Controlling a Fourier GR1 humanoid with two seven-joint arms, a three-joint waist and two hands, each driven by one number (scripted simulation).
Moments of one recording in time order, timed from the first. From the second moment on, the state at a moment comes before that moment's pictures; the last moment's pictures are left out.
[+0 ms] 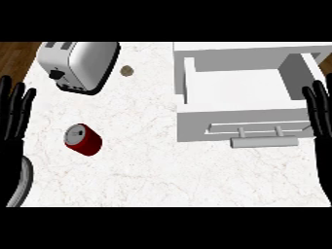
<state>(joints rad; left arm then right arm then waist) 0.00 0.12 0.01 -2.10 0.02 -0.01 0.00 -0.02 -0.09 0.01 -2.10 0.01 -0.01 0.02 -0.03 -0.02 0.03</state>
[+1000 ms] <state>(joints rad) 0.01 0.40 0.12 -1.96 0.50 -0.48 0.22 0.12 -0.10 -0.05 -2.10 -0.01 -0.01 0.20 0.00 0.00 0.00</state>
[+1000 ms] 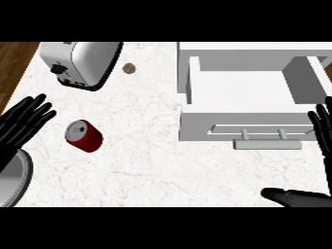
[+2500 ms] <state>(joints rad) -0.13 0.28 0.19 -1.54 0.24 -0.56 0.04 0.24 -0.08 -0.18 -2.06 -0.07 0.14 0.05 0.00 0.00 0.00</state>
